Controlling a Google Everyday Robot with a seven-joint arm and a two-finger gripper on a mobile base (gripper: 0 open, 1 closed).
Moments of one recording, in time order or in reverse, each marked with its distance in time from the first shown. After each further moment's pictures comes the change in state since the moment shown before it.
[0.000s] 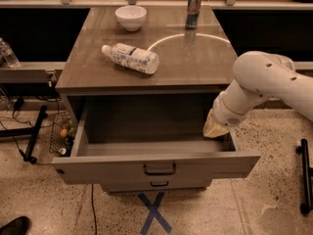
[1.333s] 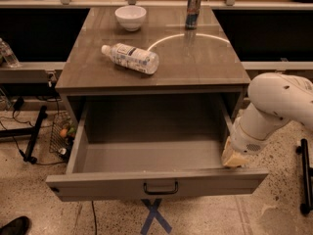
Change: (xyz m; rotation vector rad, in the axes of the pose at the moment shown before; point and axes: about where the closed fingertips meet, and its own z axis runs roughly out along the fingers) arm 0.052 0.092 0.004 -0.166 0.079 0.108
